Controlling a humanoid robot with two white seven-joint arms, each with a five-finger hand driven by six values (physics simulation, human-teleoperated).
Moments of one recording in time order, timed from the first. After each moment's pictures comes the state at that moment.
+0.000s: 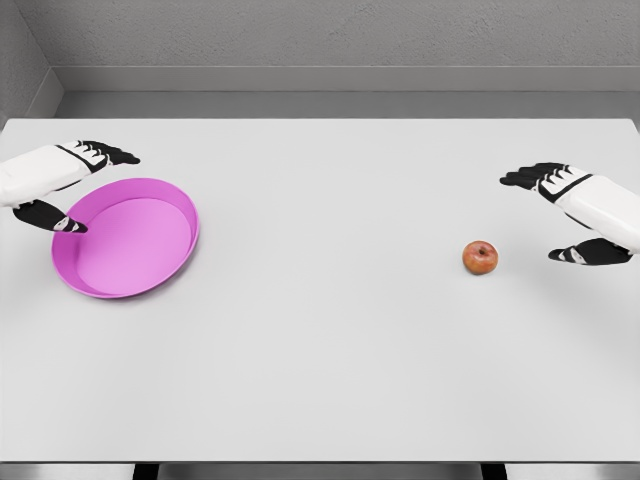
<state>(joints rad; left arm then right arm) -0.47 0.90 -0.40 -1.31 -0.30 -0.61 -0.39 -0.10 -1.07 0.28 -1.70 0.21 -0.45 0.11</state>
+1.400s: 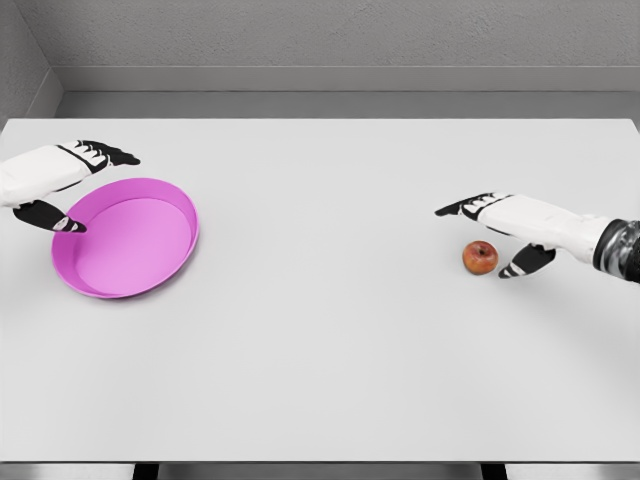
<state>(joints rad) -0.47 0.90 -0.40 -1.32 -0.32 -0.61 -0.39 -0.45 -0.95 0.63 -1.69 0.20 -0.17 0.46</state>
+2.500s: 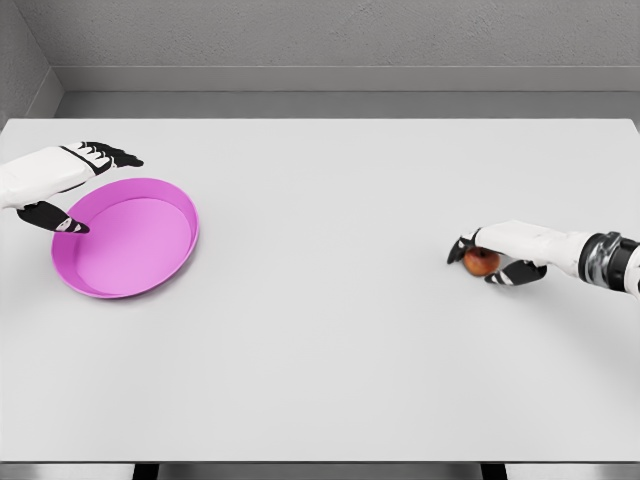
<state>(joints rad) -0.47 0.89 -0.40 -1.32 -0.33 -0.61 -0.39 -0.47 -0.92 0.70 -1.62 0.20 -0.11 0.53</state>
